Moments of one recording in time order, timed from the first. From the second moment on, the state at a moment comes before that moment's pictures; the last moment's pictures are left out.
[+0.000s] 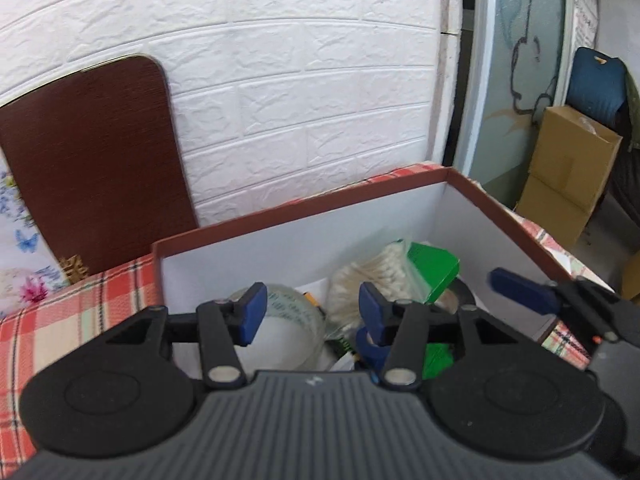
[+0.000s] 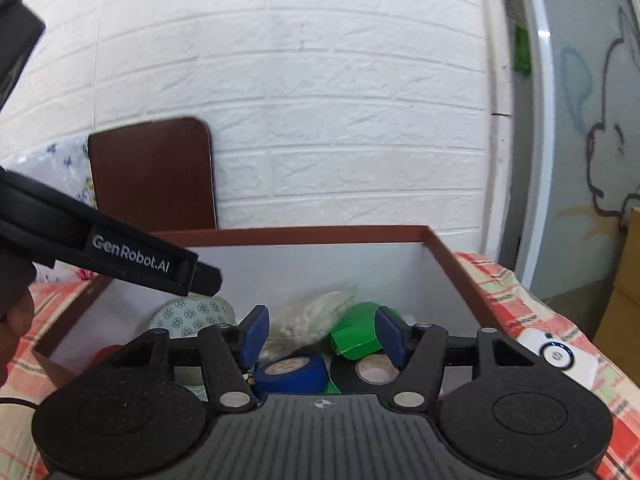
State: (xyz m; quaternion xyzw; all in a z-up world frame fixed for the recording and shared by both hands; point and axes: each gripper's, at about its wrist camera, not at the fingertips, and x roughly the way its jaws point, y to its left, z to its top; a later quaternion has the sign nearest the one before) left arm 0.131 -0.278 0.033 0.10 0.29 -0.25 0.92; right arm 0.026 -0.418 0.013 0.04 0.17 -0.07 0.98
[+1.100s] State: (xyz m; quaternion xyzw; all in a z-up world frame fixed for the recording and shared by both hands) left arm -0.015 -0.143 0.033 0.12 0.28 -0.10 0.95; right arm -0.123 -0.334 0.049 0.11 0.15 -0.02 0.98
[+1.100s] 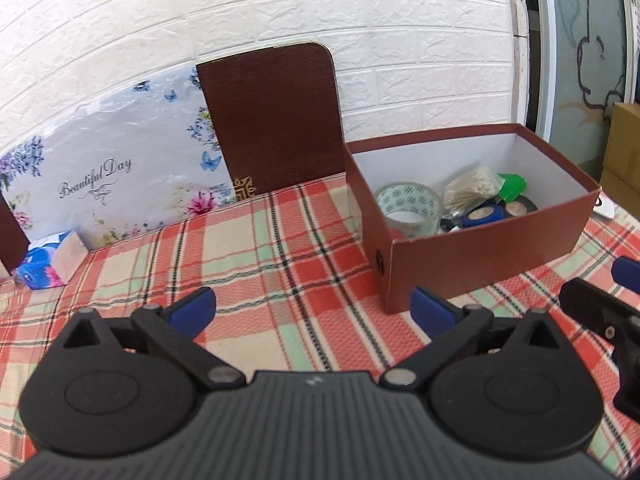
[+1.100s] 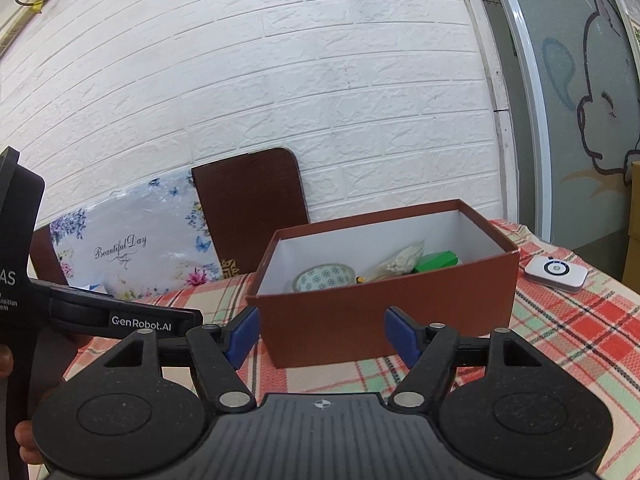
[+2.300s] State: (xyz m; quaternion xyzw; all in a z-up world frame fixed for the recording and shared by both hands) left arm -0.044 -0.126 0.022 0.12 0.29 -0.07 0.95; right arm -0.142 -0.312 0.045 0.10 0.15 -0.02 0.98
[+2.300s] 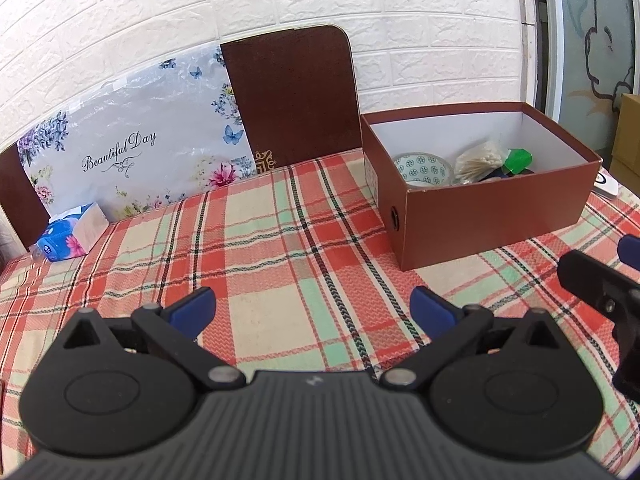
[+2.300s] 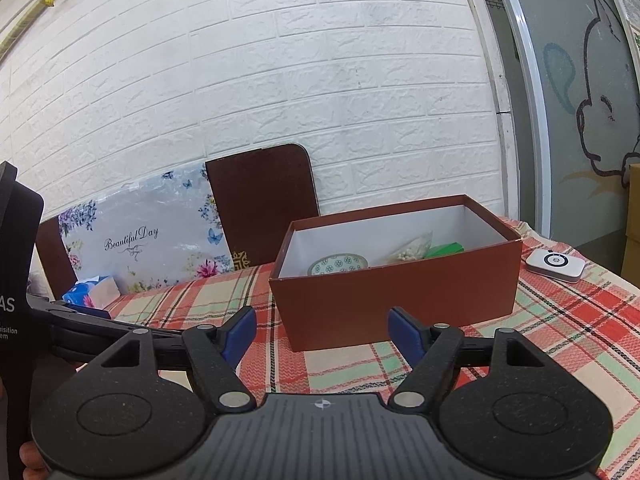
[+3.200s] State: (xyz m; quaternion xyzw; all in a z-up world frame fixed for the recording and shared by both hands) left arm -0.046 -0.127 0.020 0.12 0.30 -0.08 0.94; right arm -0.143 -0.302 0.046 0.11 0.15 -0.03 0.98
